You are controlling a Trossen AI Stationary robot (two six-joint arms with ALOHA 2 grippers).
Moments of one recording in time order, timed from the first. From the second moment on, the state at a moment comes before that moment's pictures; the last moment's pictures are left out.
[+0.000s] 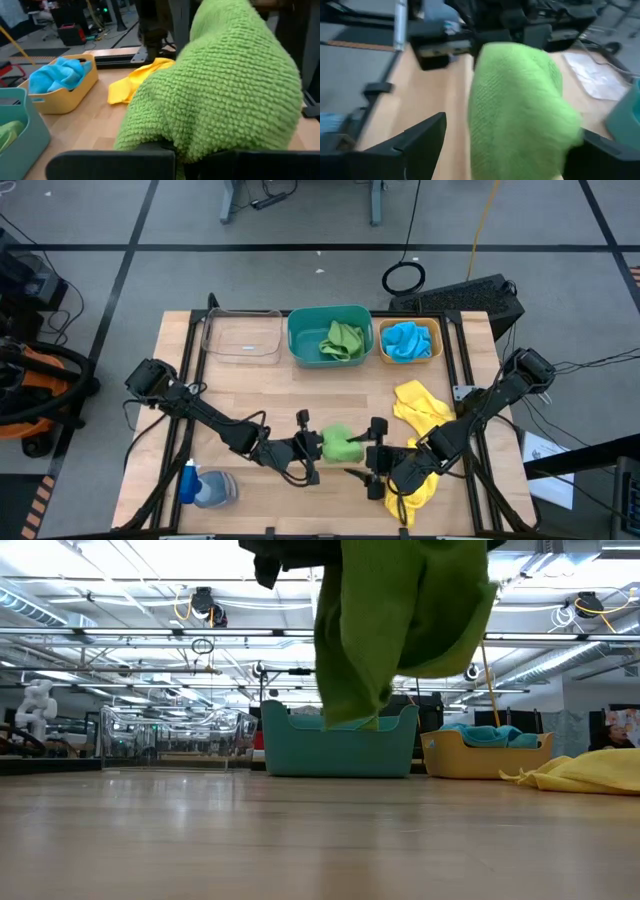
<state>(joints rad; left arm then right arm) -0.49 1.77 1.07 0.39 -0.64 -0.07 0.66 1.54 1.05 -0.09 0.69 0.30</state>
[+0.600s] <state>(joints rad) -0.45 1.77 1.07 0.47 -0.56 -0.07 0.58 1.66 1.05 -0.03 0.83 0.23</state>
